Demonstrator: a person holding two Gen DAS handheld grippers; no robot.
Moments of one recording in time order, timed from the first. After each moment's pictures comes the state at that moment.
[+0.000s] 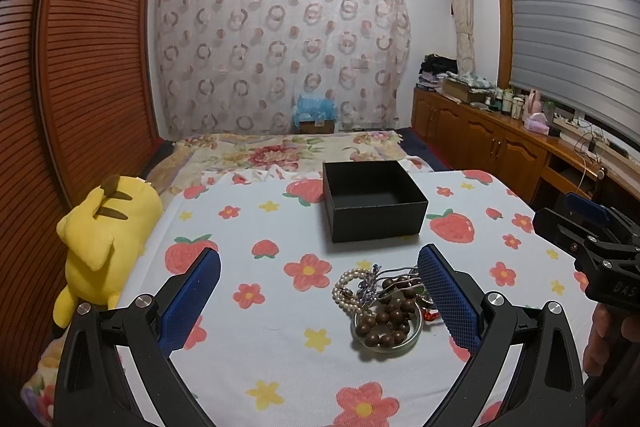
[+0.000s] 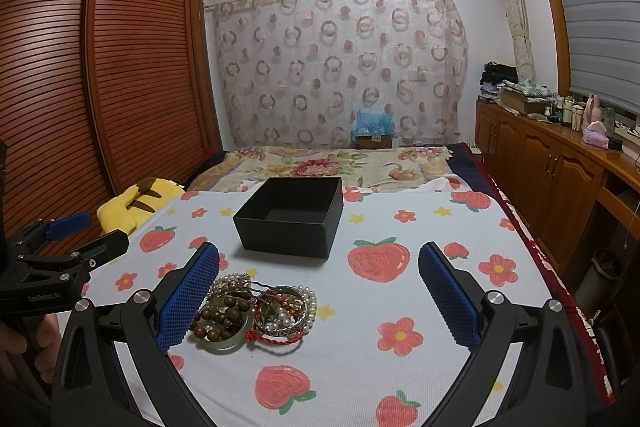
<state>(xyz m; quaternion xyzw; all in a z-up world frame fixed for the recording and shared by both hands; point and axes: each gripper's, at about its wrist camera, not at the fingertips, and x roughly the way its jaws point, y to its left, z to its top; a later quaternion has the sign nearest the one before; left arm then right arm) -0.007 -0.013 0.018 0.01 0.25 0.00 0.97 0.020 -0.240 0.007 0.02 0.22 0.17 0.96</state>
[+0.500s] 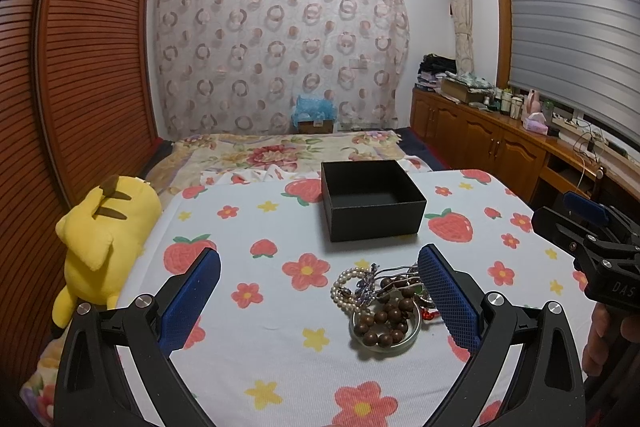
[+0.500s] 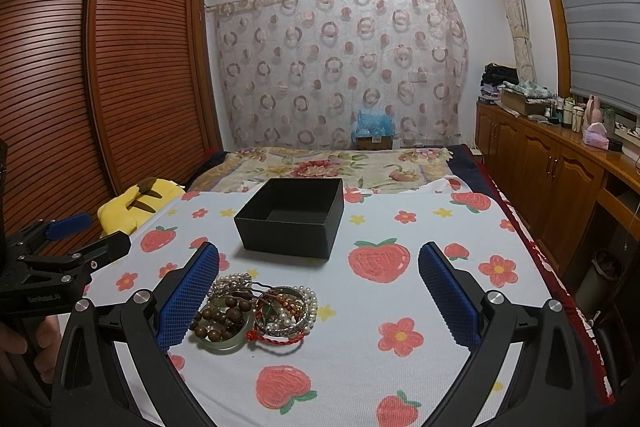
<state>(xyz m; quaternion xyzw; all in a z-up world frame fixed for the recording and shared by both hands) -0.008 -0.012 0.017 0.00 0.25 0.00 0.97 0.020 -0.239 0.005 0.02 0.22 0.17 0.96</state>
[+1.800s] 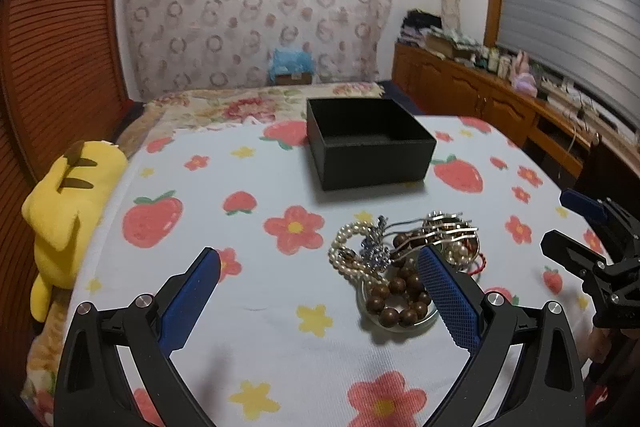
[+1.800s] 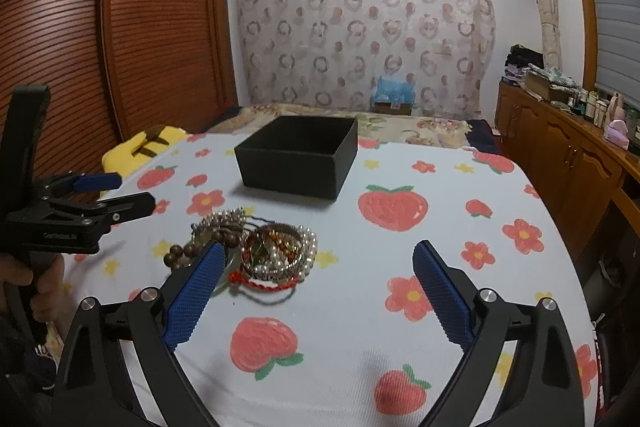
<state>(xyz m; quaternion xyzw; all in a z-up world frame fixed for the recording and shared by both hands) 0.037 -0.003 -0.043 0.01 0.33 -0.06 0.94 0.031 -0.231 -0.050 -0.03 0.27 0.21 0.94</state>
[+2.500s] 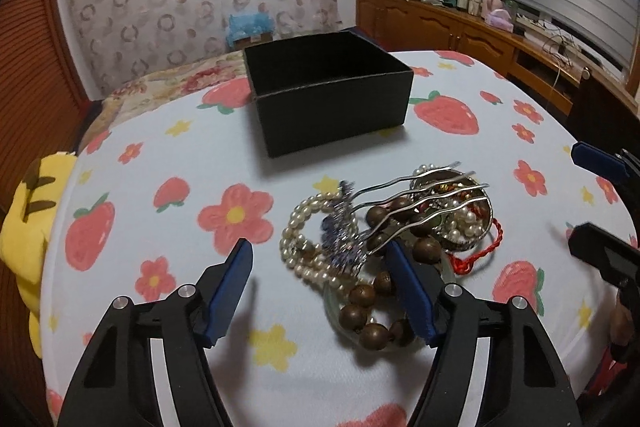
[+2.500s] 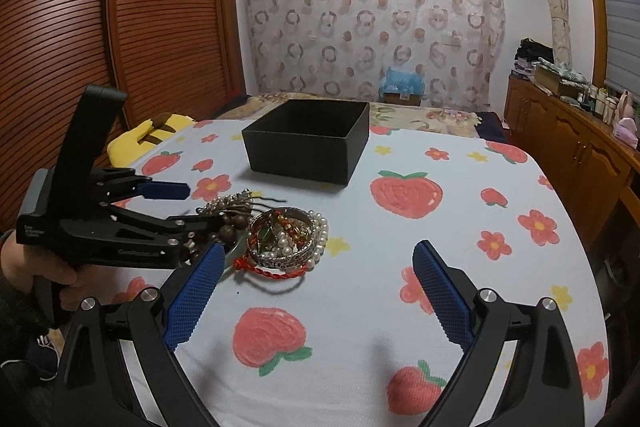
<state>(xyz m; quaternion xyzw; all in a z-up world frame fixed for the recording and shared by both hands) 0.082 -0.037 -0.084 0.07 0.40 -0.11 0.91 0.033 -0.227 -0.060 -0.03 0.29 0.22 0.93</state>
